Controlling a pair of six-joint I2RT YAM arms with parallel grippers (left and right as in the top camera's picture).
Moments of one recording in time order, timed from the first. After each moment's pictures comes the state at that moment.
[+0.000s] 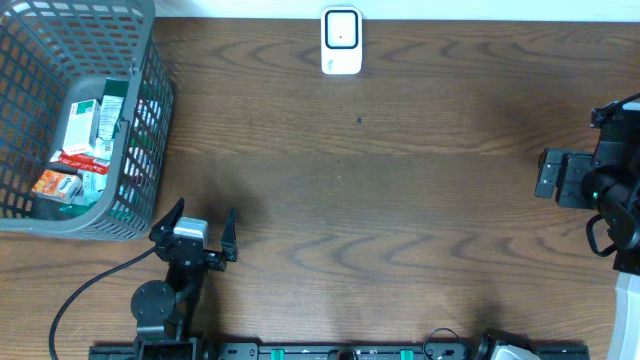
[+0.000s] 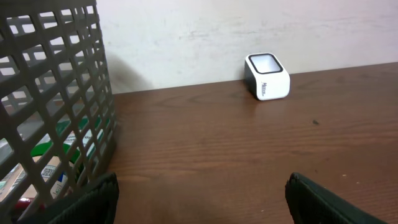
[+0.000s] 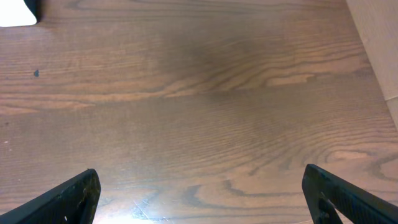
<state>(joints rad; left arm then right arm) 0.02 0.01 0.02 -0.09 0.21 0.06 -0.27 1.10 1.41 -1.15 -0.03 -0.14</state>
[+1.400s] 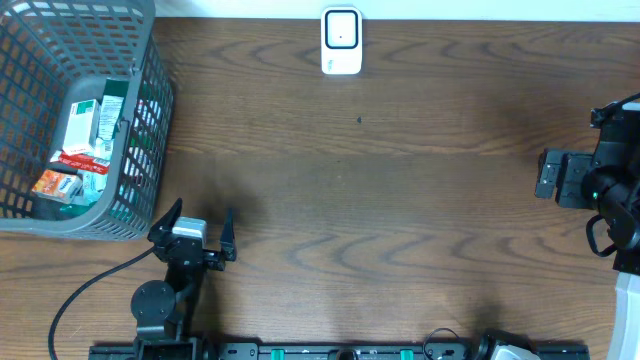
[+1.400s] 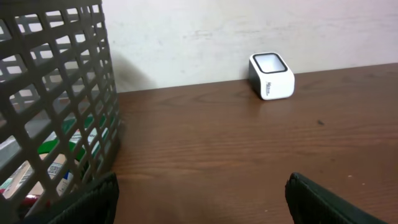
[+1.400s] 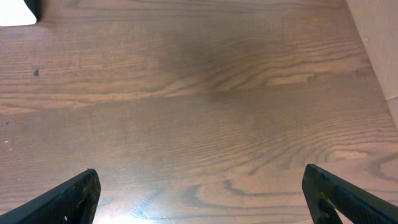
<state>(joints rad) 0.02 0.01 0.02 -0.09 0.19 0.06 -0.27 1.10 1.41 -1.15 -0.03 -0.14</state>
